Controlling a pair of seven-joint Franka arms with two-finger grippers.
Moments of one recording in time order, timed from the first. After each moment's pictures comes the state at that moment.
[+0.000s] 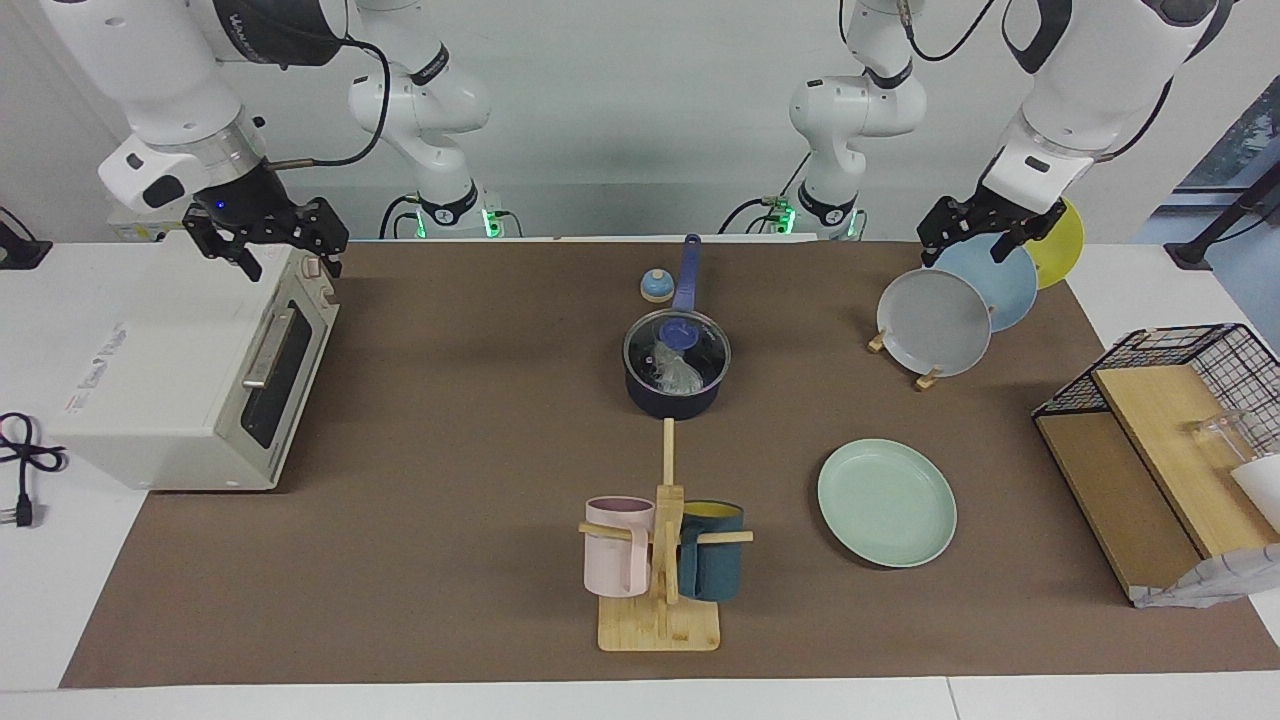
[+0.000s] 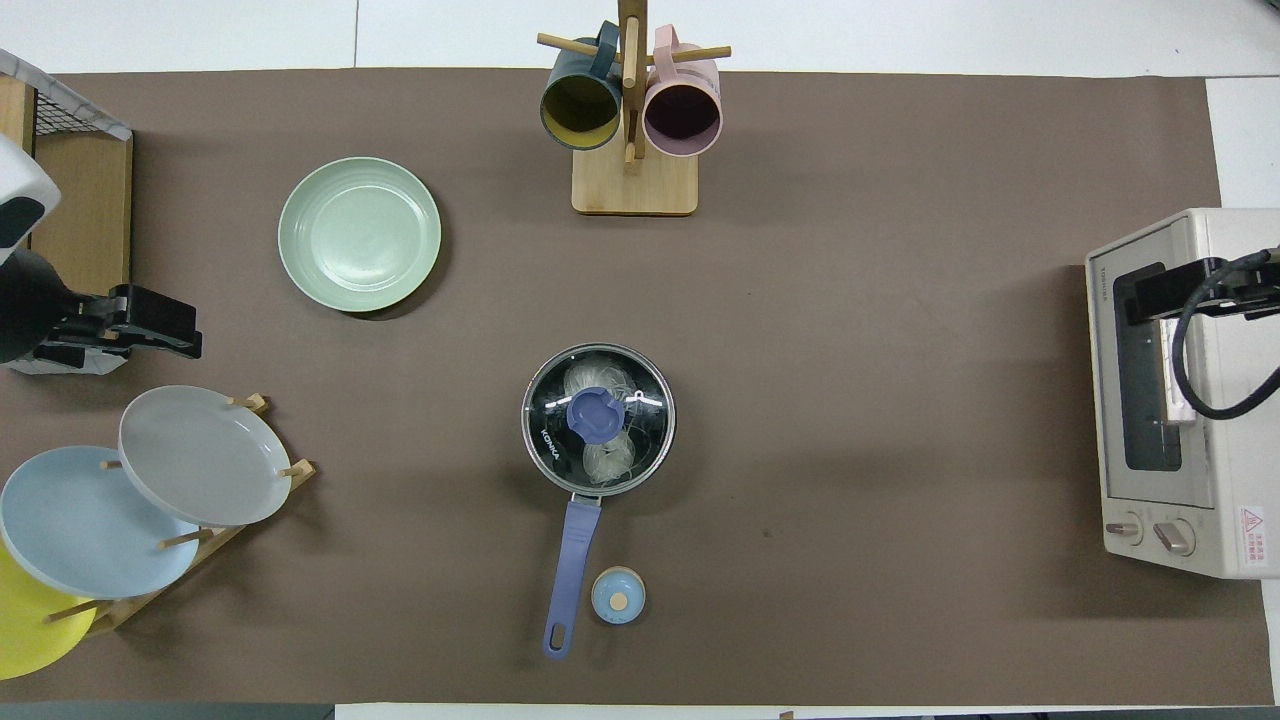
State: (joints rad) left arm -0.07 -0.04 -0.06 -1.62 -0.02 1.48 -0.13; right arm 0.03 -0.01 -0.08 -1.58 0.01 1.54 -0.07
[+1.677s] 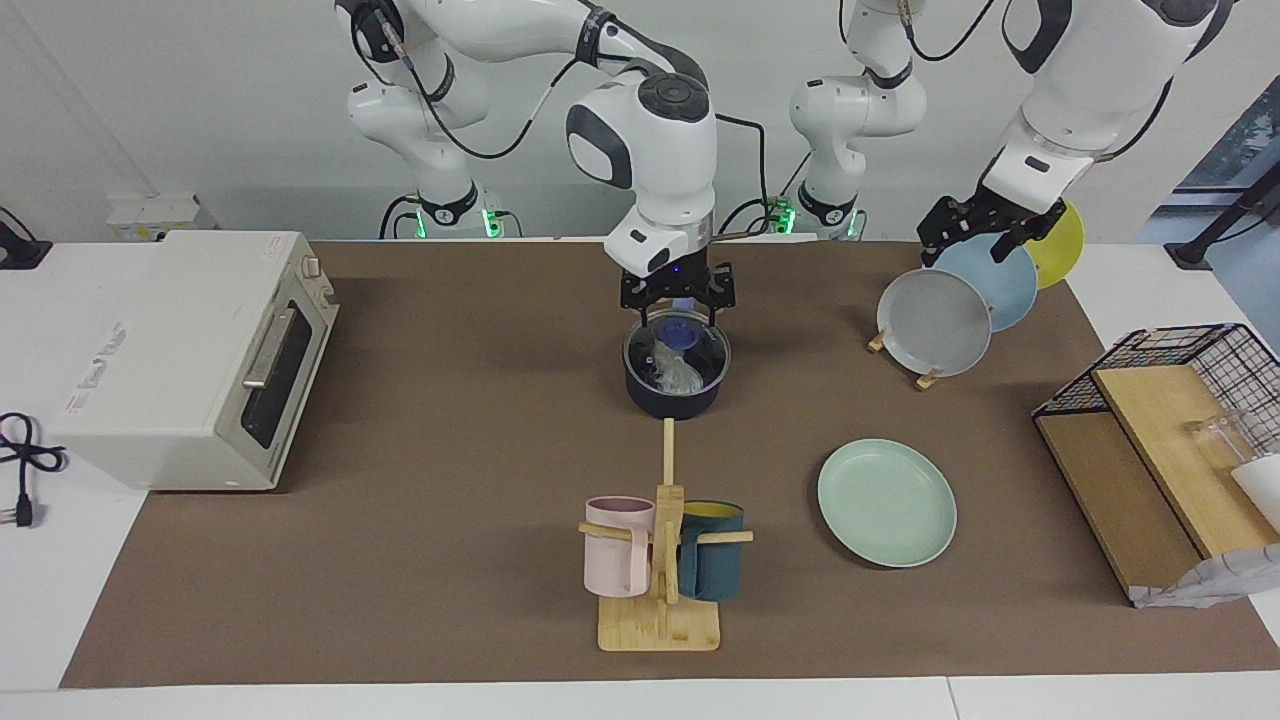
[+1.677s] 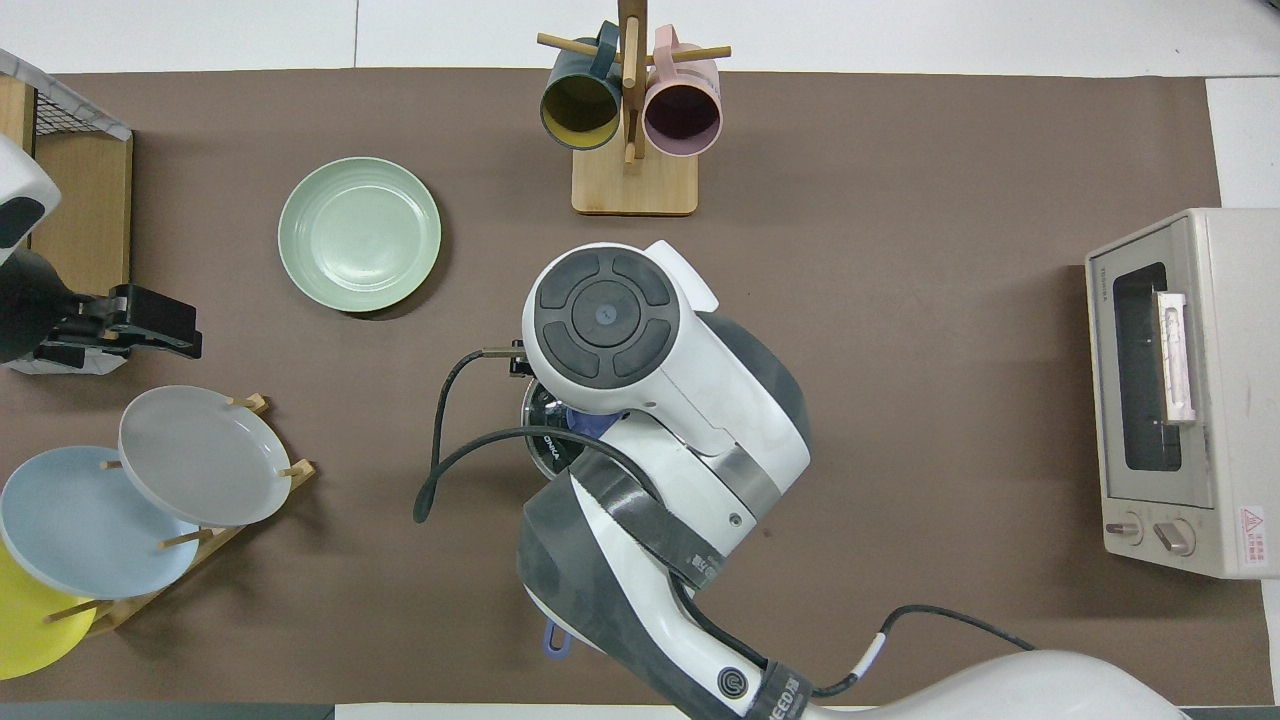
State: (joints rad) left arm -0.07 -0.04 -0.06 -1.62 -0.02 1.48 -0.13; right arm 0.31 0.37 0.45 -1.51 -0.13 1.93 0.86
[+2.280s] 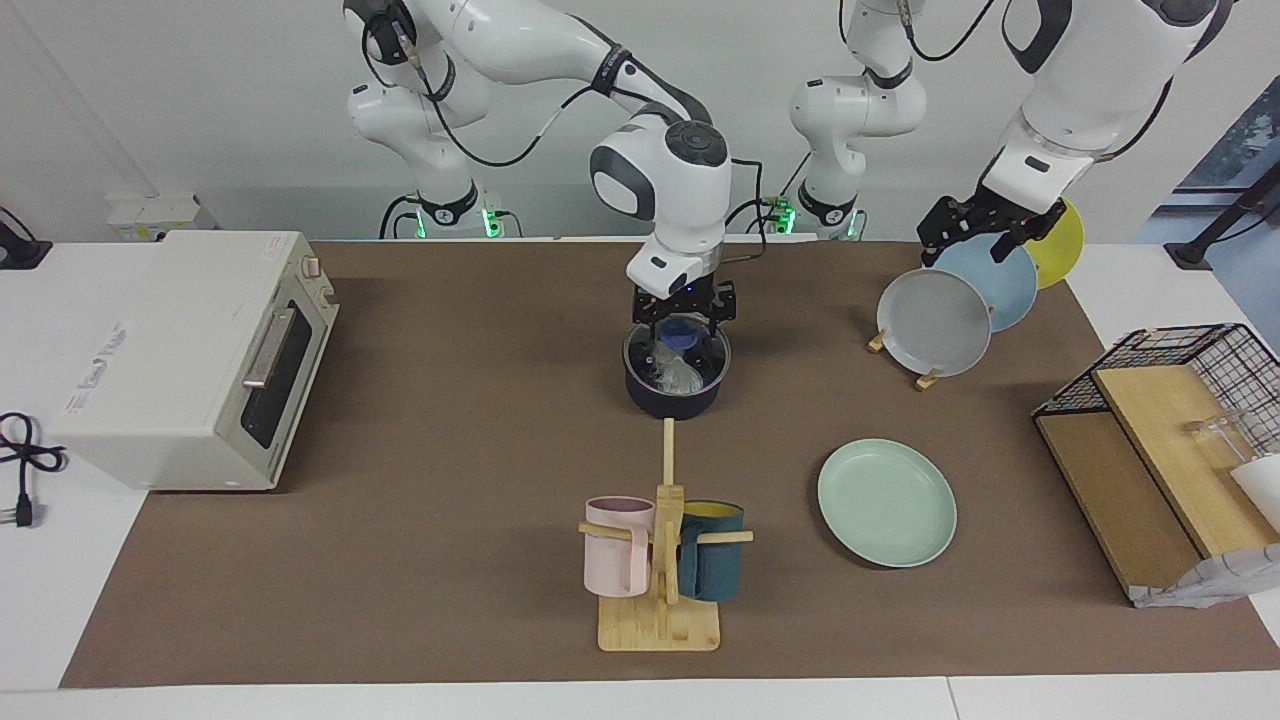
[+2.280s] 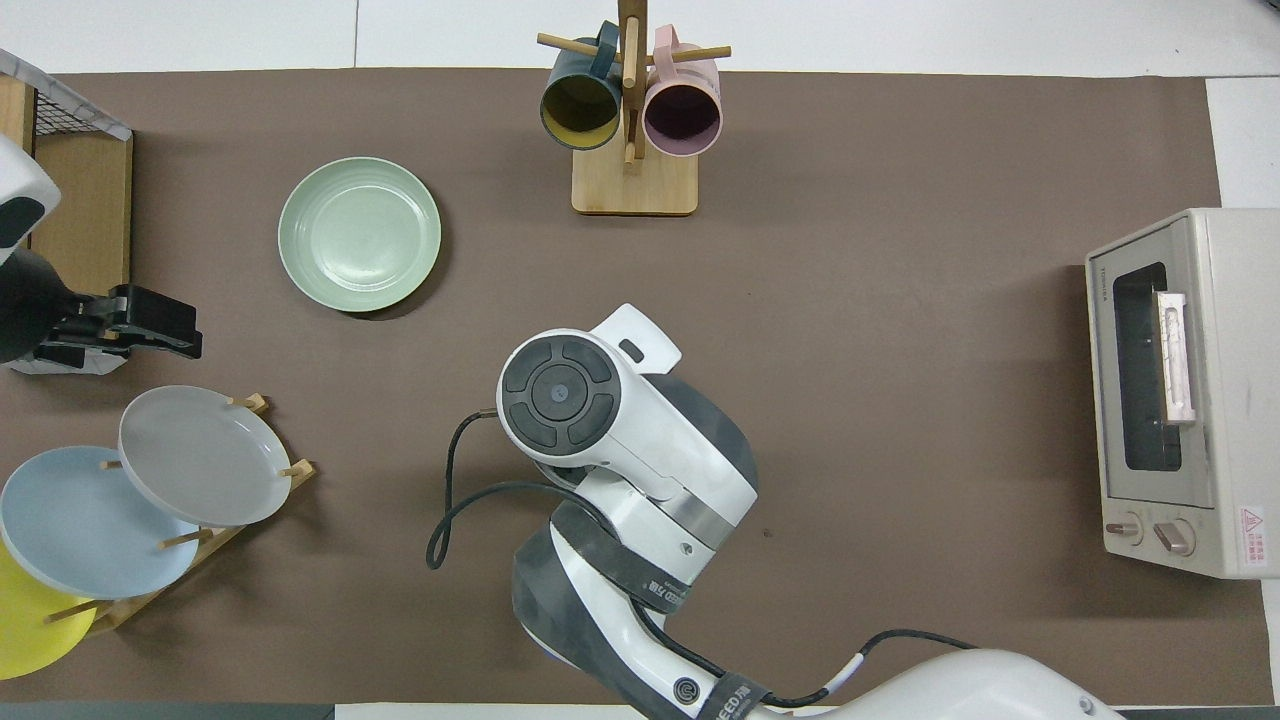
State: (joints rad) left arm -0.07 -0.04 -0.06 -1.62 -0.02 1.48 -0.13; right arm 0.35 0.38 0.45 -1.66 -0.18 2.02 0.86
